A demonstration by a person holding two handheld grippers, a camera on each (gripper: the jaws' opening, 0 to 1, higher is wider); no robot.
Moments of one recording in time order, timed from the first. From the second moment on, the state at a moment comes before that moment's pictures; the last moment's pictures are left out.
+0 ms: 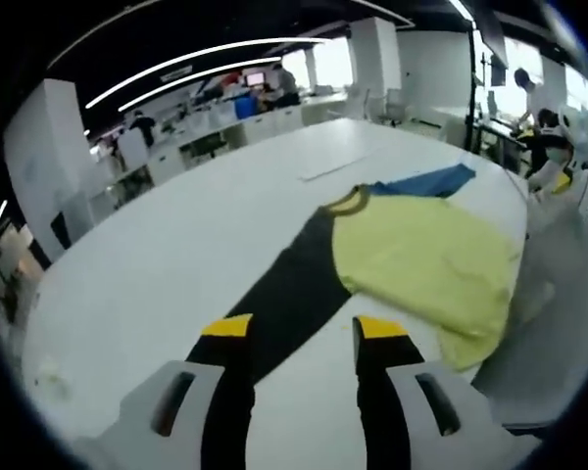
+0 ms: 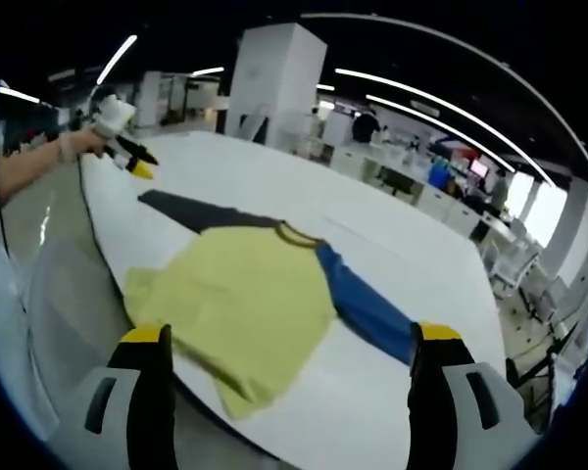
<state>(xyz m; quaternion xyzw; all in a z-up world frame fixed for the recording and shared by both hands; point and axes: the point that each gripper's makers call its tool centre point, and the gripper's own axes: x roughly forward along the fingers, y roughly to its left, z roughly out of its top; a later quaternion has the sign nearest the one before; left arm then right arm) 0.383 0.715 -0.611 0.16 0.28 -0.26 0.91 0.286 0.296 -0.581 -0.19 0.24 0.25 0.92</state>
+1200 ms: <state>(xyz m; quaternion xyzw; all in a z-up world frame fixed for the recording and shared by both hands) 0.303 0.627 -0.567 0.15 0.24 -0.34 0.90 0.282 0.283 -0.571 -0.20 0.23 0.26 0.92</state>
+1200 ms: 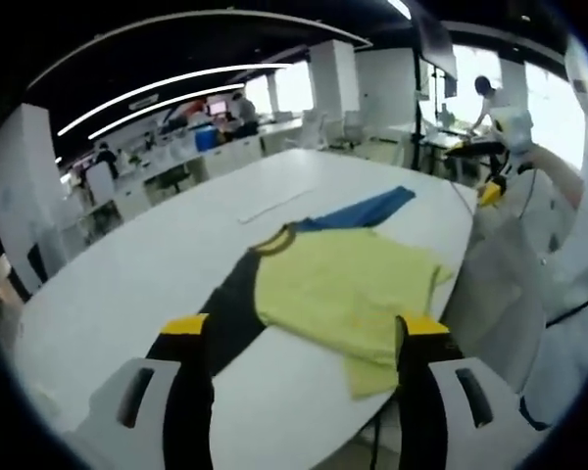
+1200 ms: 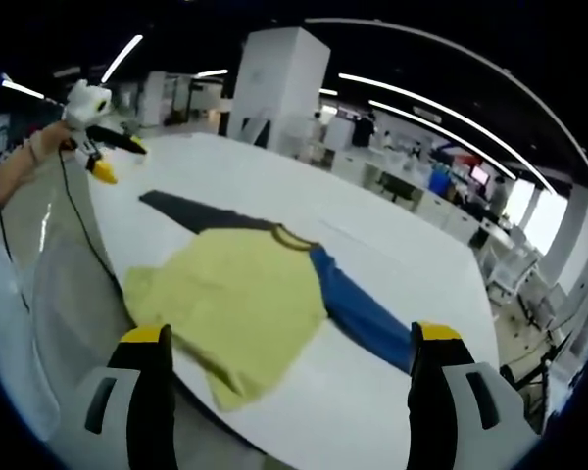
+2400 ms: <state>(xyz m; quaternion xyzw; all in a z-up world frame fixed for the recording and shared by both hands) 0.277 0.617 -0.568 0.15 0.23 -0.35 0.90 0.283 0.287 -0.568 -0.20 0.21 0.27 0.92</state>
